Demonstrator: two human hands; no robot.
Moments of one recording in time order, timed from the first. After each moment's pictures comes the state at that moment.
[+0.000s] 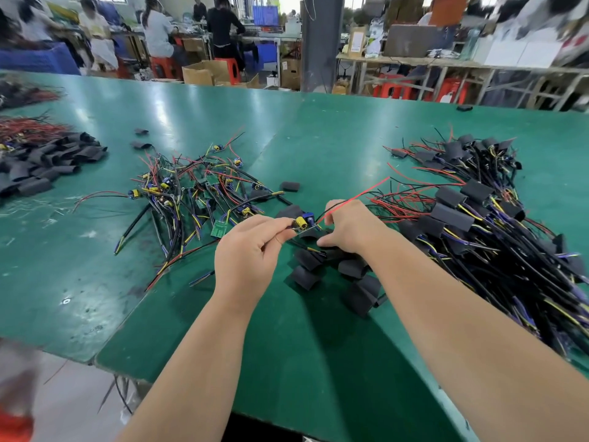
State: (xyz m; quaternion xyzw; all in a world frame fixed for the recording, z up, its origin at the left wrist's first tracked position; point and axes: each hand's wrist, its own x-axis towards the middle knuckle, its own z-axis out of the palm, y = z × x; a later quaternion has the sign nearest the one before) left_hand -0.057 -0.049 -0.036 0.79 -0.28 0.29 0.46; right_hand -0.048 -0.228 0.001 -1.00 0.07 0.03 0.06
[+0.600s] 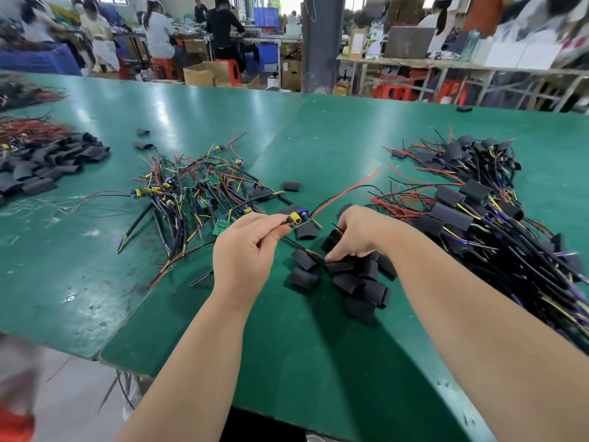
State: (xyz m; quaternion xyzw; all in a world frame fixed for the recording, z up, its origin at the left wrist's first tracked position) left_hand -0.054 -0.045 -0.039 0.77 -0.28 0.30 0.48; right_hand -0.064 -0.238 0.010 -0.95 0.15 0.14 0.22
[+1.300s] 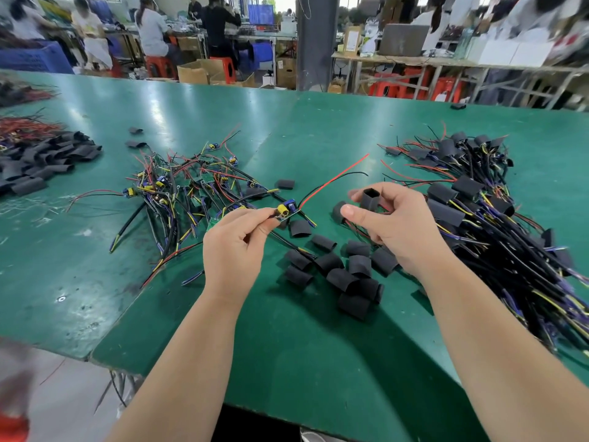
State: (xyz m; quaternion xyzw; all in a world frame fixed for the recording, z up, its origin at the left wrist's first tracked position) left_hand -0.051 -0.045 -0.039 0.75 -0.27 0.33 0.50; right_hand -0.122 -0.253 0.012 -0.75 0.05 -0.23 0.62
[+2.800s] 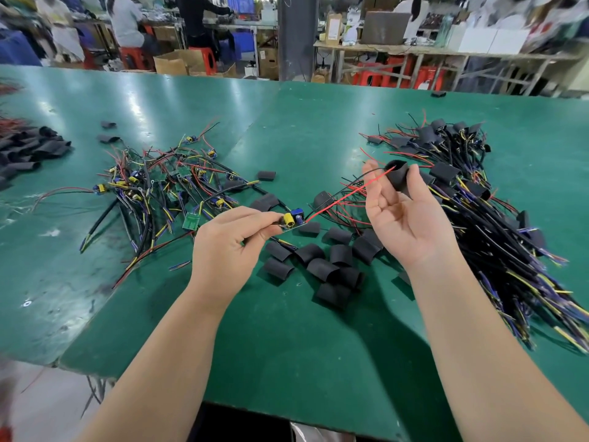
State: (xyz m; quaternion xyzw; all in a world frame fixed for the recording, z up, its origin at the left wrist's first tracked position) left_hand -0.065 -0.053 -0.035 0.75 -0.37 0.29 0.46; right_hand -0.136 -0.269 0.020 -0.18 0.11 -0.19 0.96
